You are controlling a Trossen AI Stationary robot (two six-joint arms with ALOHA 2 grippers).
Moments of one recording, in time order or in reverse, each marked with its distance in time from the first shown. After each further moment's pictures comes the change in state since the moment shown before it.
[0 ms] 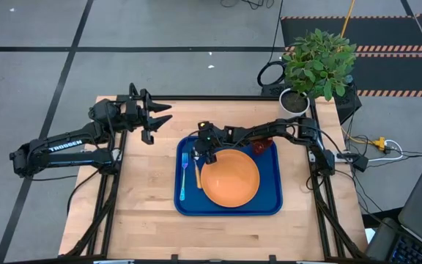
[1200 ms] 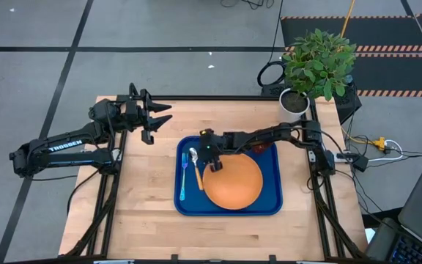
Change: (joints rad) left arm 0.000 0.000 0.000 -0.001 0.000 -0.001; right arm 0.077 -0.051 0.008 -0.205 0.034 0.026
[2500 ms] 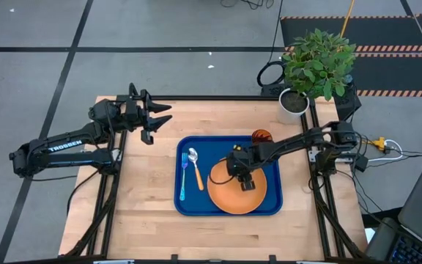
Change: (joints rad) left arm -0.001 0.000 0.000 -0.003 0.000 -0.026; right arm 0.153 -0.322 -0.368 -0.364 -0.090 0.423
